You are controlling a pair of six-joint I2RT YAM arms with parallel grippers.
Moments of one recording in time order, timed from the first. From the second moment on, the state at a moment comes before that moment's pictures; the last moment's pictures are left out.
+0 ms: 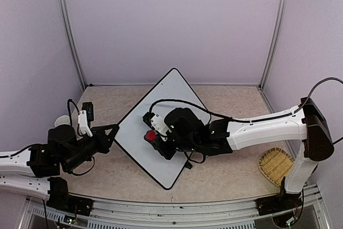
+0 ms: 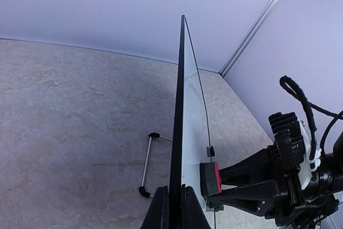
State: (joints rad) left arm -1.17 0.68 0.45 0.03 -0.59 -0.61; right arm 1.21 1.77 1.23 -0.06 0.22 0.08
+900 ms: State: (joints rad) left arm -1.17 0.70 0.45 0.06 -0.58 -0.61; right arm 1.17 1.76 1.26 0.01 0.27 -0.06
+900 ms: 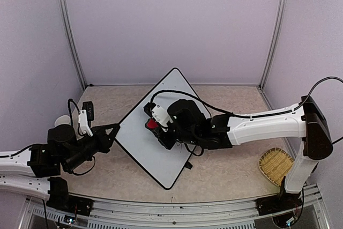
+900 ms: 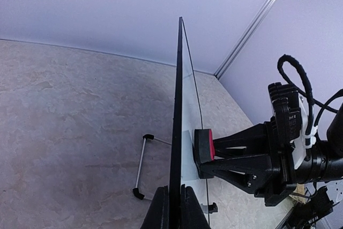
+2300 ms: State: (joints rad) left arm -1.17 0.71 0.45 0.07 -0.59 -0.62; right arm 1.19 1.70 1.01 0.07 0.33 0.08
